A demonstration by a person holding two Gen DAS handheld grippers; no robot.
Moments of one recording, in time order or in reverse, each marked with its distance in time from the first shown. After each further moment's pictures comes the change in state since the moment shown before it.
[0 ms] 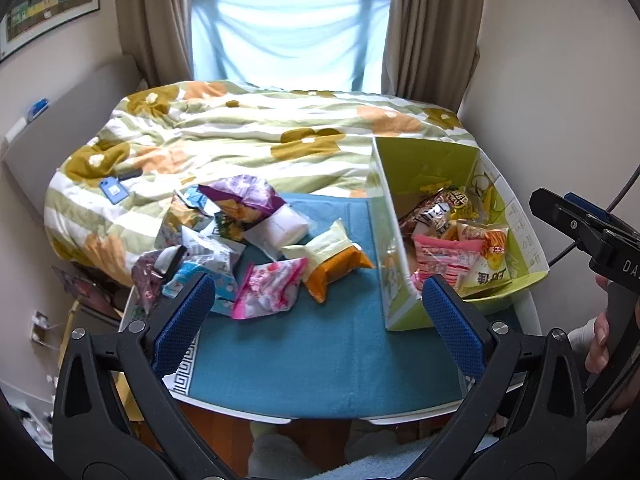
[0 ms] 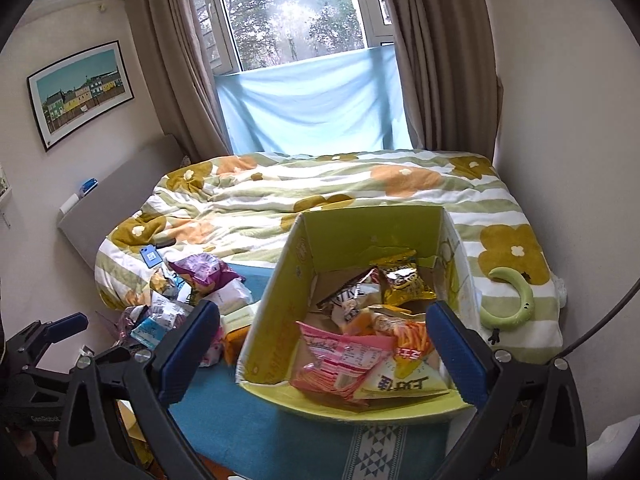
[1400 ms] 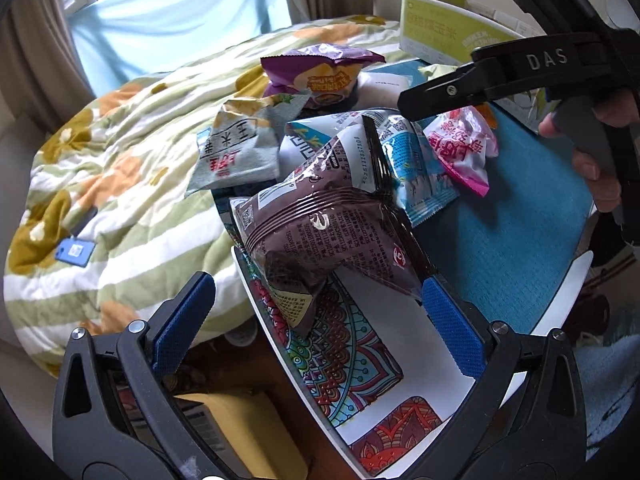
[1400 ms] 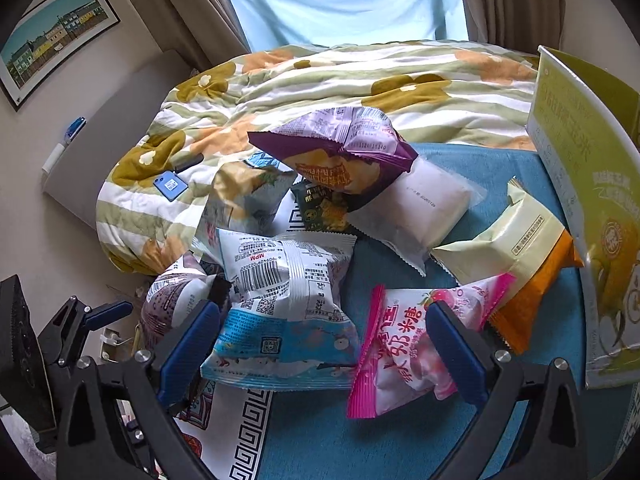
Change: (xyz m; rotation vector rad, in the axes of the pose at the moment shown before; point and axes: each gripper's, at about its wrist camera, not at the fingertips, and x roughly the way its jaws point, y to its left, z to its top) left arm 0.169 0.258 -0.072 0.531 0.141 -0.248; right arm 0.256 0.231 -0.077 0.116 0.325 0.041
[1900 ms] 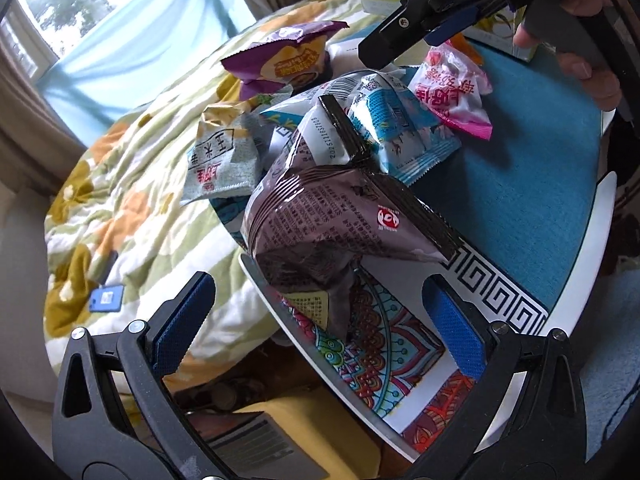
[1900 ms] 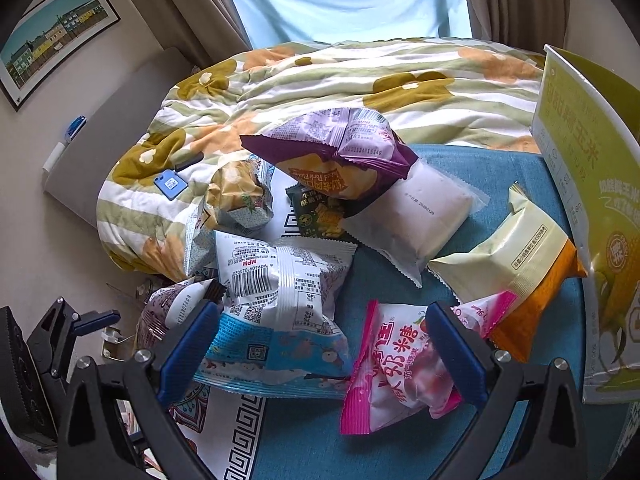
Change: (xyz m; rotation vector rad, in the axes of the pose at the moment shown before) left arm 0.016 -0.017 0.003 0.268 0.060 0.081; right arm 0.005 -0.007 0.009 -0.004 0.024 0.011
